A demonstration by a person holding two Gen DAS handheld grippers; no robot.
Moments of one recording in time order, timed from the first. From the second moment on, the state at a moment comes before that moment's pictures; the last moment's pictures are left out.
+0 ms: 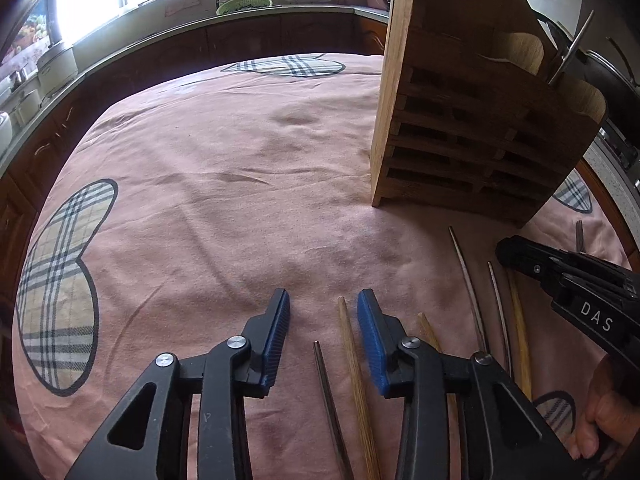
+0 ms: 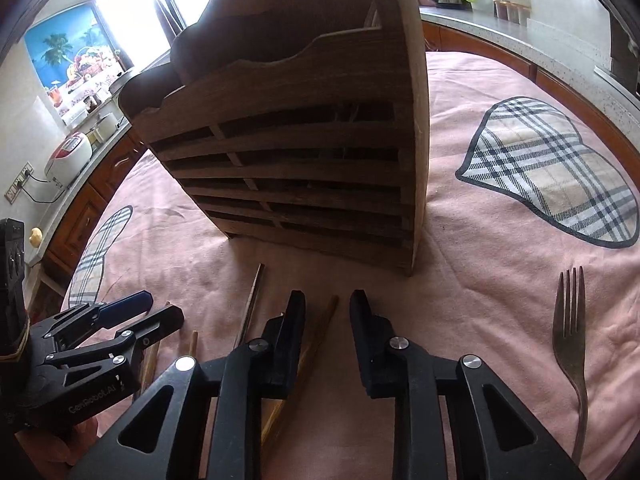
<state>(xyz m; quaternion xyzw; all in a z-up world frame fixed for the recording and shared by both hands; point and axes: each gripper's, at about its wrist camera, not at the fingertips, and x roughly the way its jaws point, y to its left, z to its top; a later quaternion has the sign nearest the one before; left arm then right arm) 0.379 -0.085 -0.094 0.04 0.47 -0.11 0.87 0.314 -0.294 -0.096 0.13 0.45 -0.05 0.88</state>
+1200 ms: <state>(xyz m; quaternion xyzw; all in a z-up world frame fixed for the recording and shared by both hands) 0.234 0.010 0.040 -0.10 0.37 -0.15 0.91 0.265 -0.281 -0.029 0.15 0.39 -0.02 0.91</state>
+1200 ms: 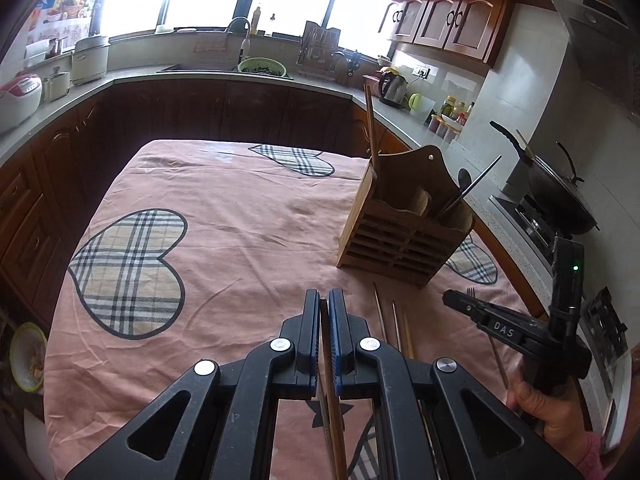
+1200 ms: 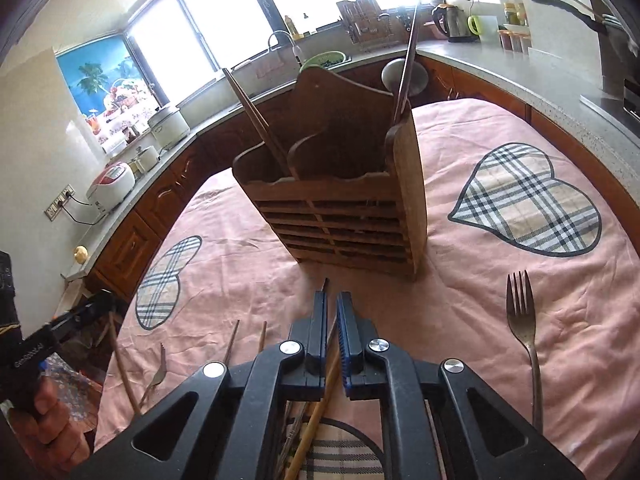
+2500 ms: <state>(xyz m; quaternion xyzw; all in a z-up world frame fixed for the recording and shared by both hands) 0.178 0.028 0.092 -0.12 0.30 -0.17 0.93 0.222 -0.273 0.051 0.15 0.30 0.02 0.94</state>
